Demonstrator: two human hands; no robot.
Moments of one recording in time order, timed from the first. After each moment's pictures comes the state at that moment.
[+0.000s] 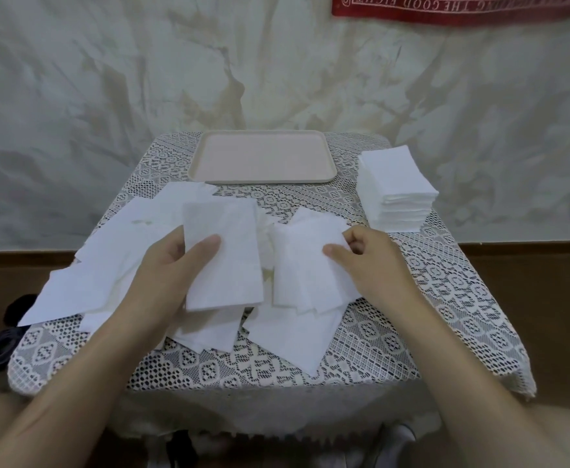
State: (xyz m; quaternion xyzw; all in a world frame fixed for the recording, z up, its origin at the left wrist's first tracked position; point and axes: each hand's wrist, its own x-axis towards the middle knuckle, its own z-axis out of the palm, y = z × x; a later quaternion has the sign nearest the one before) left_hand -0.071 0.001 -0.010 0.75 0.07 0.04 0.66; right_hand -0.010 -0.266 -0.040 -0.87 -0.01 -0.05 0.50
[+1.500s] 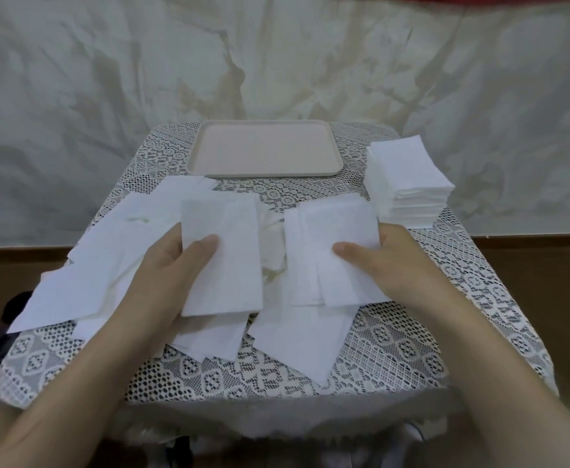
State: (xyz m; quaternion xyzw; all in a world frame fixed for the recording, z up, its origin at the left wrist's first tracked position) left_hand -0.063 0.003 -0.019 0.71 0.09 0.01 0.70; right_hand -0.018 -0.267 -0.014 -0.82 0.01 0.06 0.57
